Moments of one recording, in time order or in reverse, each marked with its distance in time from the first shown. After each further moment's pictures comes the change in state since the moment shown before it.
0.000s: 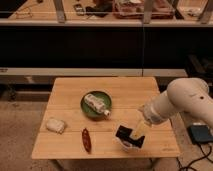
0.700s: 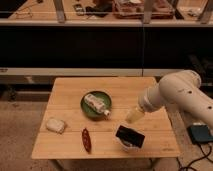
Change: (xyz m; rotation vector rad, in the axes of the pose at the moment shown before) arm 0.046 0.078 0.001 -0.233 0.073 0.090
